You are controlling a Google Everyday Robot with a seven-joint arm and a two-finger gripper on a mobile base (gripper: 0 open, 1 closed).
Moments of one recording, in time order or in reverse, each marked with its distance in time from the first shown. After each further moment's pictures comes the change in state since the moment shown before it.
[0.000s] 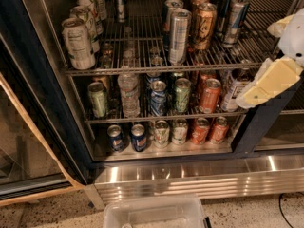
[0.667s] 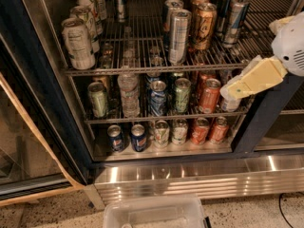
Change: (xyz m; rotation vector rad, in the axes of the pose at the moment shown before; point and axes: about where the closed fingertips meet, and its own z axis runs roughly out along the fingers) arm -0.016 -0.008 0.006 0.127 -0.145 0.129
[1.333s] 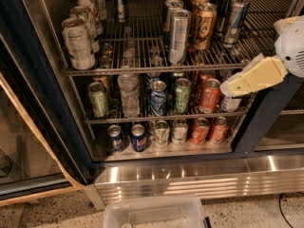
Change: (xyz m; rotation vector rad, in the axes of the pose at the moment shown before) arm -0.003 -0.002 0.002 0.026 -0.045 0.035
